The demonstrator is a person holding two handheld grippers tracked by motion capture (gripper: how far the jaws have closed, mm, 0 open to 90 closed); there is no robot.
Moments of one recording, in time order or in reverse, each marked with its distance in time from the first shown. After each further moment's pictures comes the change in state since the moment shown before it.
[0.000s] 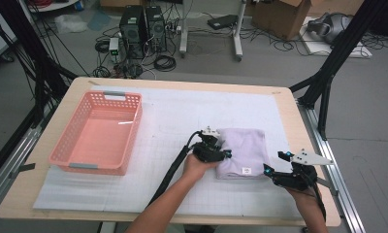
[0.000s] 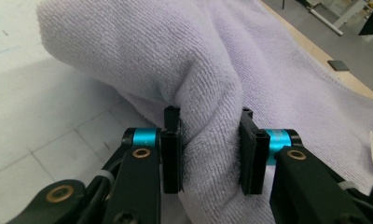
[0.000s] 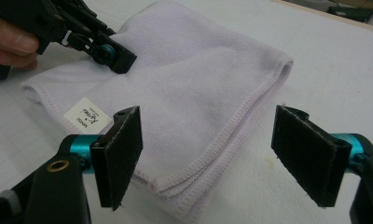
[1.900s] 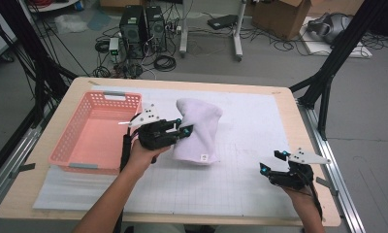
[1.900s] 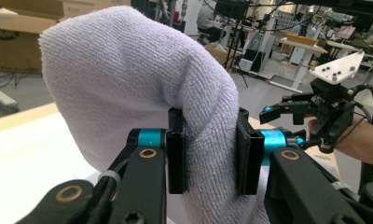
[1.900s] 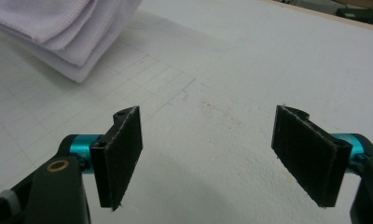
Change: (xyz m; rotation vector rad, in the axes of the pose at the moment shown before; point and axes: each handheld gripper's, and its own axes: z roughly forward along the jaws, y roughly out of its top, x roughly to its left) left arm 0.030 0.027 -0.174 -0.416 -0.107 0.252; right arm 0.006 0.004 0.006 -0.016 0.027 0.018
